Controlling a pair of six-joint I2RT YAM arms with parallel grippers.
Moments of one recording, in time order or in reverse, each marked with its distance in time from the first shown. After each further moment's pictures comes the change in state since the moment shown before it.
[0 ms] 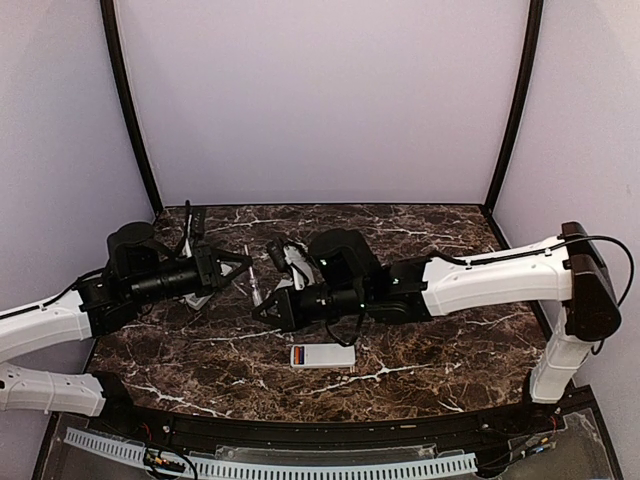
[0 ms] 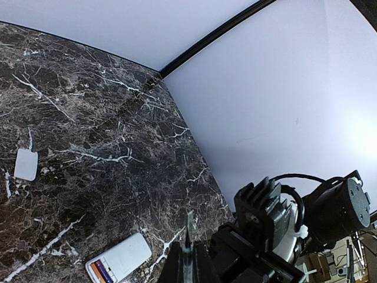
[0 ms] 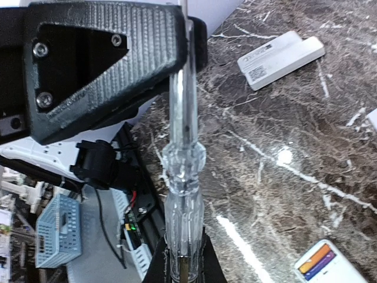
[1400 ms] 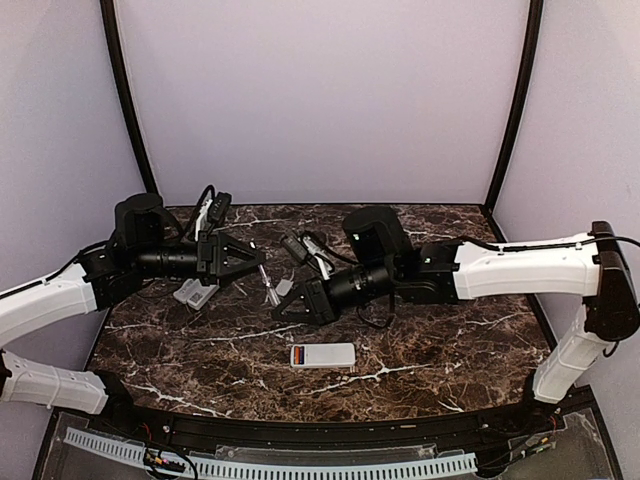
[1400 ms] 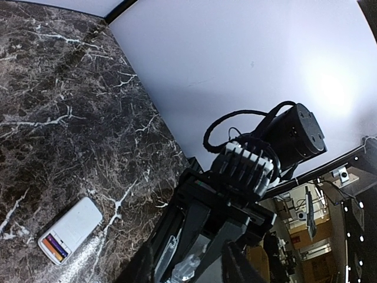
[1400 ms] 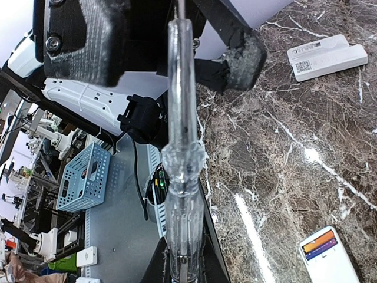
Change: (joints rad) left arm 0.068 0.107 0.184 -0.130 0.411 0.047; right arm -0.101 -0.134 -0.074 -0.068 -0.346 -0.153
